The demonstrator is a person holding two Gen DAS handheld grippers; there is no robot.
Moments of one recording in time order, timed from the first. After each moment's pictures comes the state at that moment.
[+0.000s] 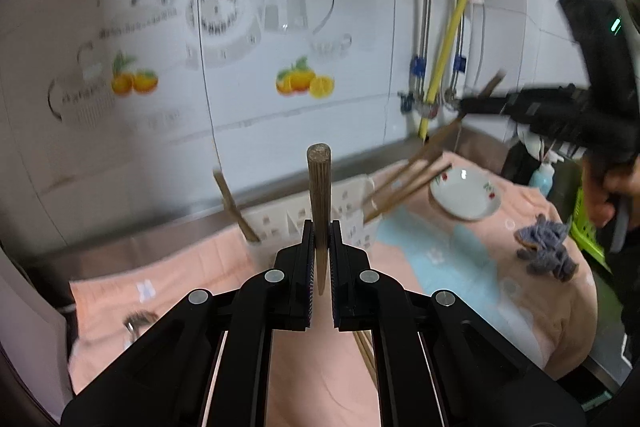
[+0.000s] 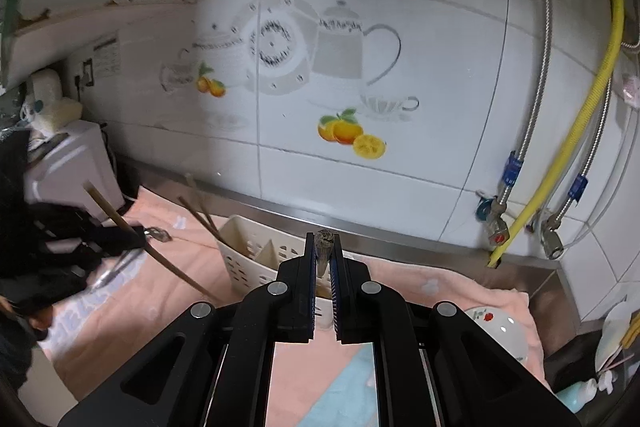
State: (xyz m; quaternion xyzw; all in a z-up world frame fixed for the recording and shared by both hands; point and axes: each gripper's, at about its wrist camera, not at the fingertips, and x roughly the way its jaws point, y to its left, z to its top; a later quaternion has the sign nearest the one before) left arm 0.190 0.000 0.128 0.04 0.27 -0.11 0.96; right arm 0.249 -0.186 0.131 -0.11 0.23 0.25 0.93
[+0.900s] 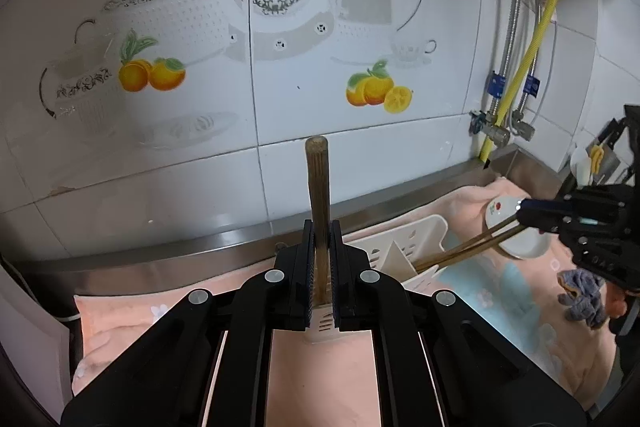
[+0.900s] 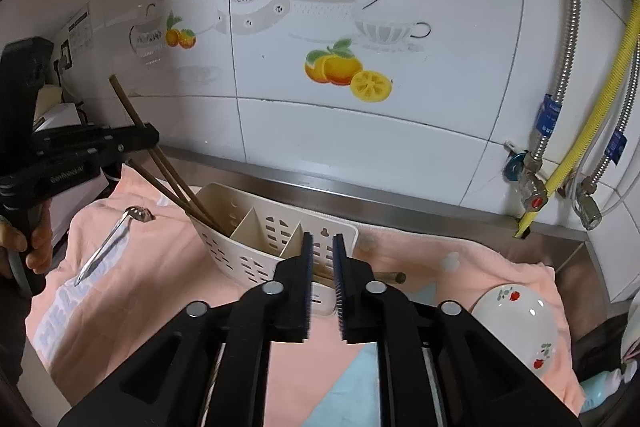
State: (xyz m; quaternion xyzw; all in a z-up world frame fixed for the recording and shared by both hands) left arm 0.284 0.034 0.119 0.00 0.29 -0.05 0.96; right arm 0.299 -0.176 0.080 -0.10 0.29 0.25 0.92
